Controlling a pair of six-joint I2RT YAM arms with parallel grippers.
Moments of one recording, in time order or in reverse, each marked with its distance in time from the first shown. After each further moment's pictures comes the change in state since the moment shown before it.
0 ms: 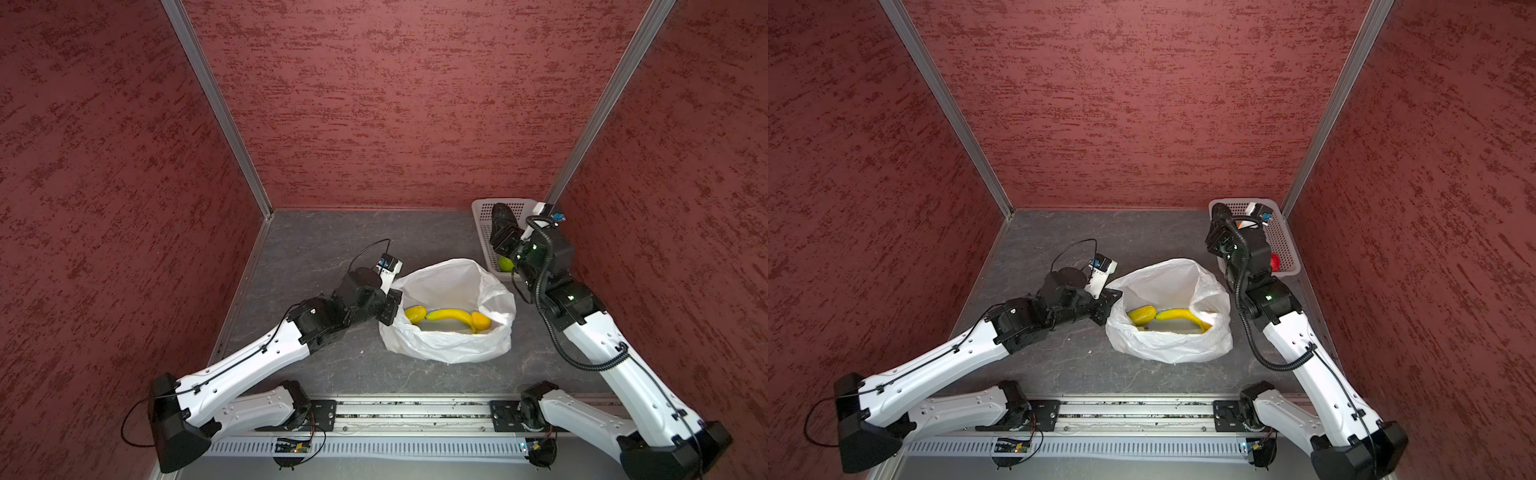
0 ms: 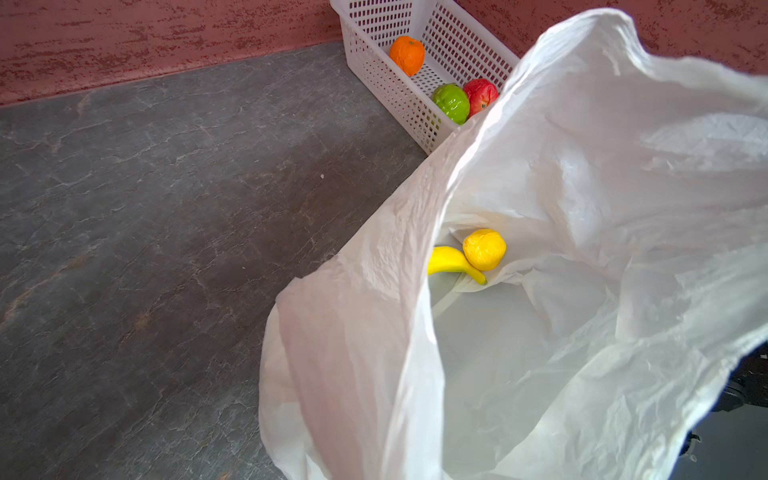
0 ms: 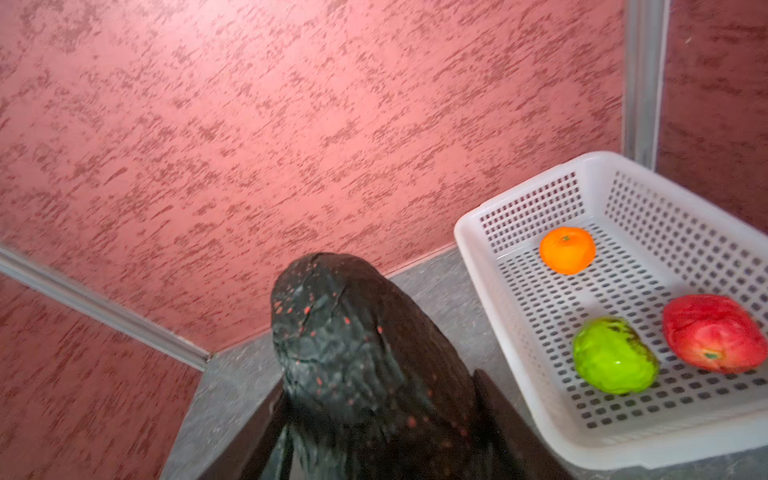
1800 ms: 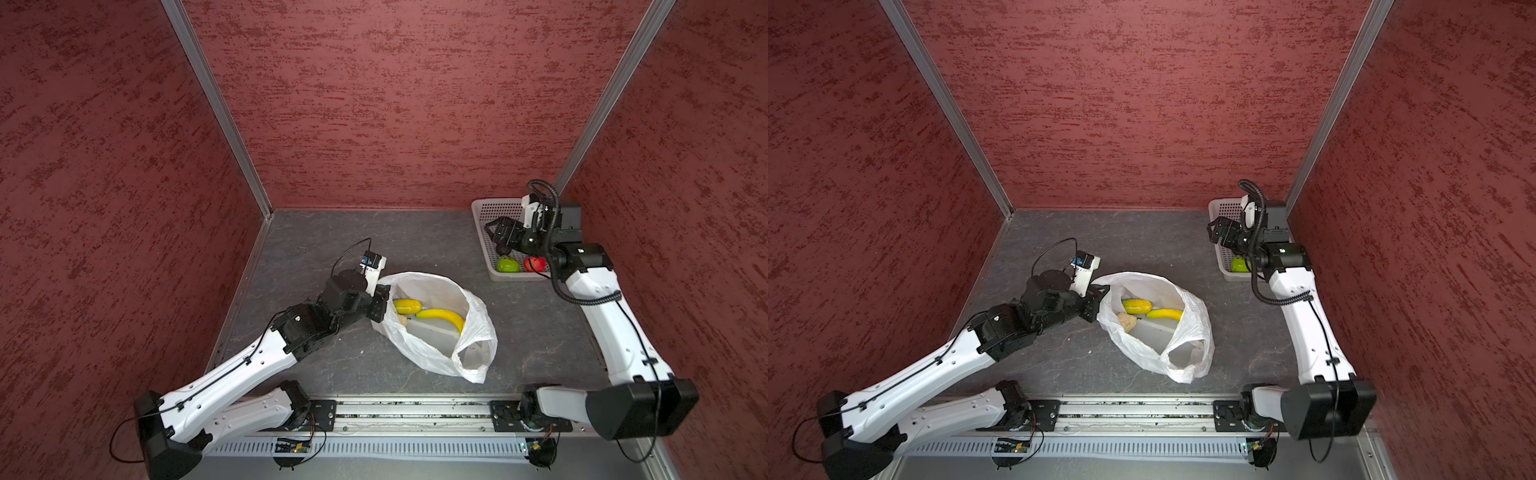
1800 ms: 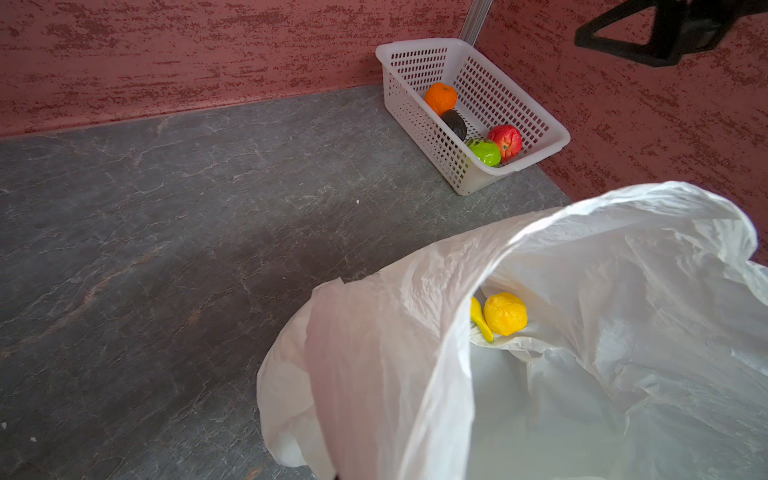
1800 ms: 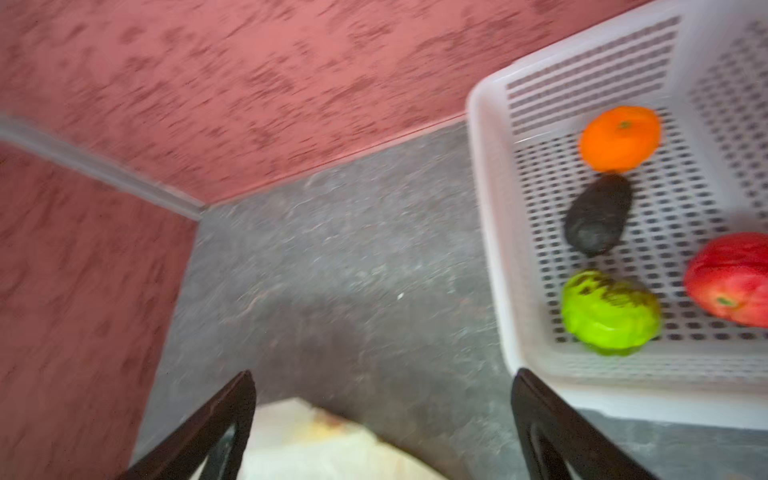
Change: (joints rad) left arm 0.031 -0.095 -0.044 0.016 -0.074 -0.028; right arm -0.243 0.209 0.273 -0.451 -0.666 -0.219
